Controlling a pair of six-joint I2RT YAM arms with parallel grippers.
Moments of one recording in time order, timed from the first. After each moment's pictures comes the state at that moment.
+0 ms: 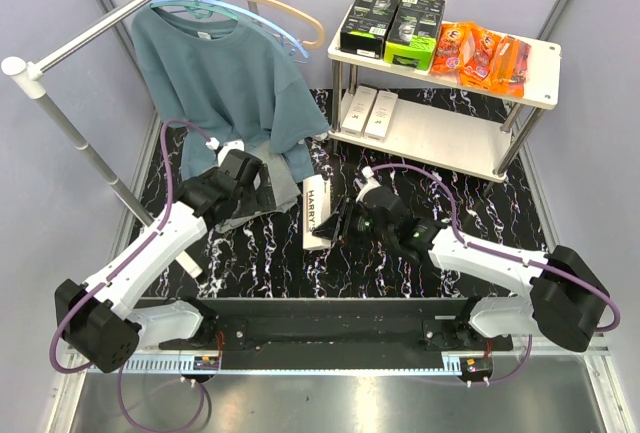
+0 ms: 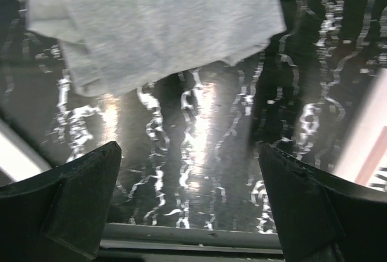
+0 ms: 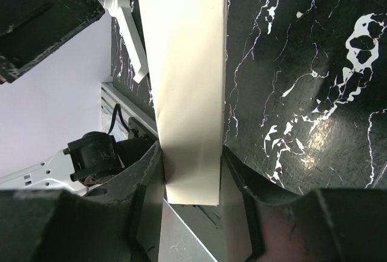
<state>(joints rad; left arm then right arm) -0.55 1.17 1.06 -0.86 -0.32 -0.65 0.89 1.28 0.72 0.06 -0.14 1.03</state>
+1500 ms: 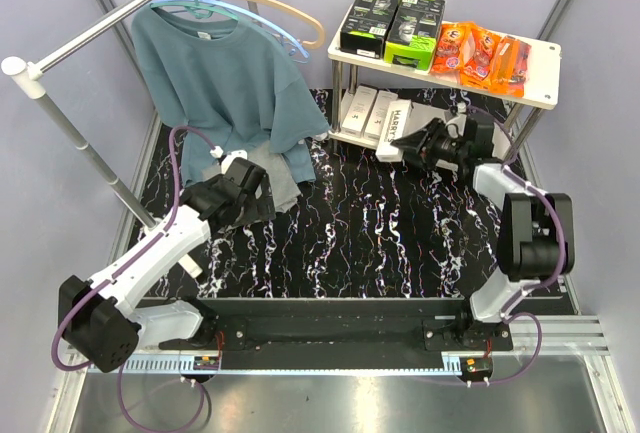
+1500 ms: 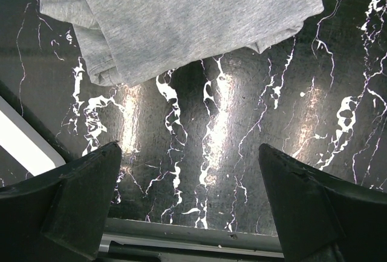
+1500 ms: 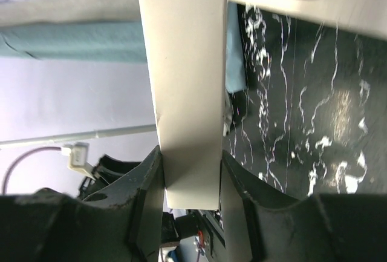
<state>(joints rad) -0.56 1.17 0.99 -0.86 -0.36 -0.64 0.00 1.66 0.98 0.22 -0.85 0.98</state>
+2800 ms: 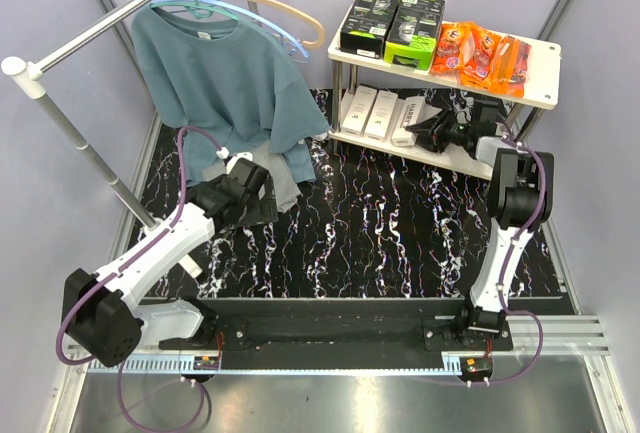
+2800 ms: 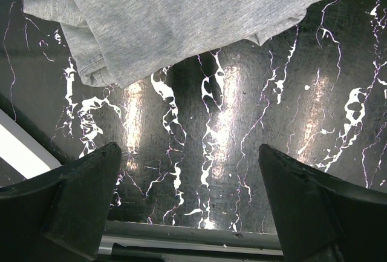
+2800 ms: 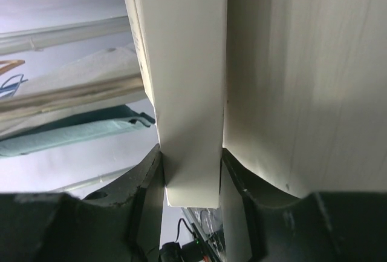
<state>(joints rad) -0.56 1.20 0.97 -0.84 -0.34 -0.61 -0.13 2.14 1.41 0.12 -0.92 0.96</state>
